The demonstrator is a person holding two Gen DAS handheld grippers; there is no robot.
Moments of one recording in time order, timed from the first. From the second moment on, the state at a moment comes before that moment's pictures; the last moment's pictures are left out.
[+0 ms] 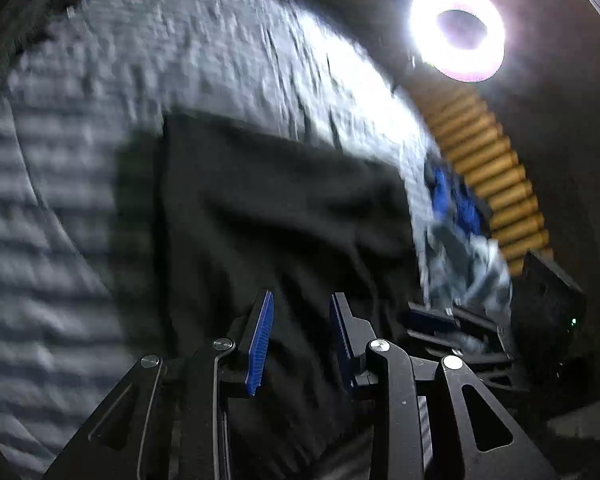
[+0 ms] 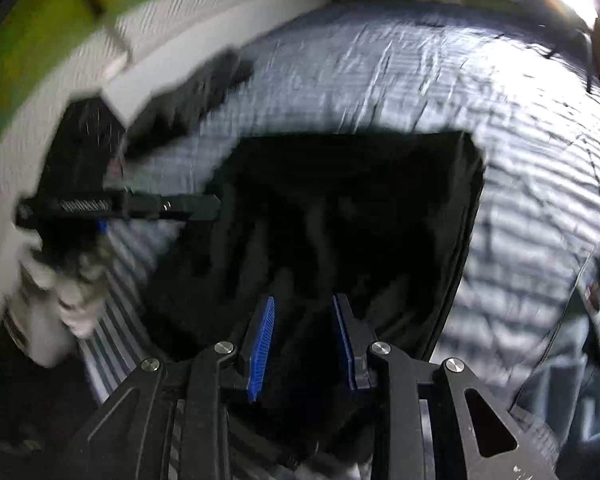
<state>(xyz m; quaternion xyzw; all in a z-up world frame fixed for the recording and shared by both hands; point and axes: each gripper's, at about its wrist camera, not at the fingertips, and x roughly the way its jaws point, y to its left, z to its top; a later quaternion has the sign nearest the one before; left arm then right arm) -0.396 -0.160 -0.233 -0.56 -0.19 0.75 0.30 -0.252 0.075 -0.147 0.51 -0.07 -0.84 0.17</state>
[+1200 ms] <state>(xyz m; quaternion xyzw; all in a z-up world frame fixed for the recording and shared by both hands) -0.495 -0.171 -0.231 -0.51 -0.19 0.82 0.18 -0.345 0.181 -0.179 0.46 -0.28 -0.84 0.10</state>
